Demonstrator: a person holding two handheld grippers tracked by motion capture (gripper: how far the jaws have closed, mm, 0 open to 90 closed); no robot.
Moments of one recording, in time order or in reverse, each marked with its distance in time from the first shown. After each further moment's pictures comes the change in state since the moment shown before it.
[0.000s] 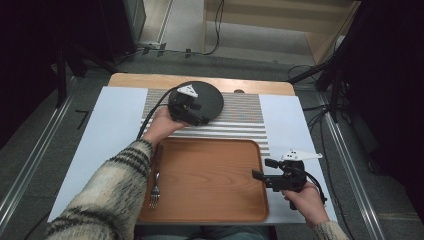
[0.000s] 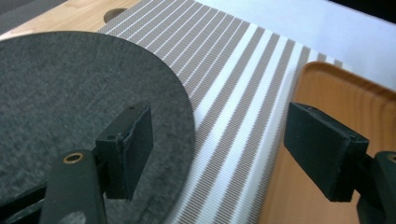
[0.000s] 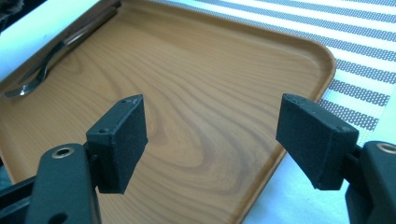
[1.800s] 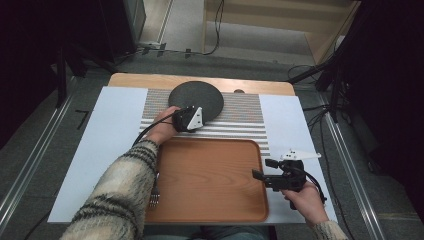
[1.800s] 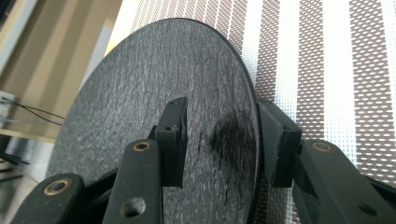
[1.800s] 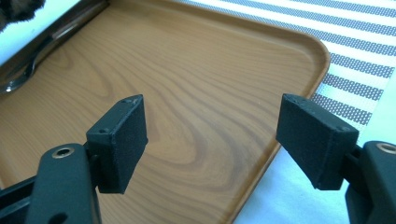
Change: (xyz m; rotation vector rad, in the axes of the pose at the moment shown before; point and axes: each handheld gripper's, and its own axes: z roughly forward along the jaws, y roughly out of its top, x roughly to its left) left arm -0.011 -0.050 0.039 0.108 0.359 0.792; right arm -0.001 -0.001 0.003 0.029 -0.025 -0.009
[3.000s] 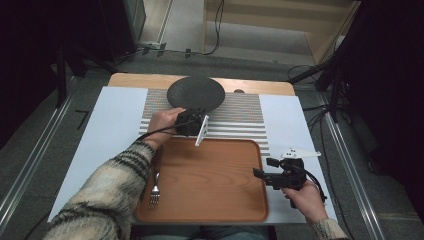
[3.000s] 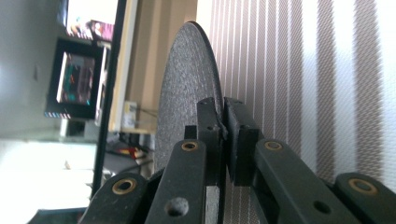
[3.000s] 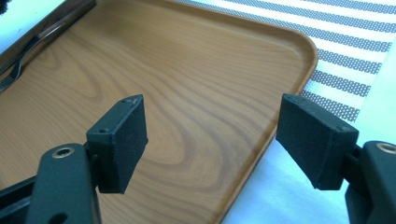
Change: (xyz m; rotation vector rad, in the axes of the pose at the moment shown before) left arm -0.023 0.044 -0.038 0.082 0.345 0.297; right arm -0.005 0.001 0.001 0.005 -0.022 0.018
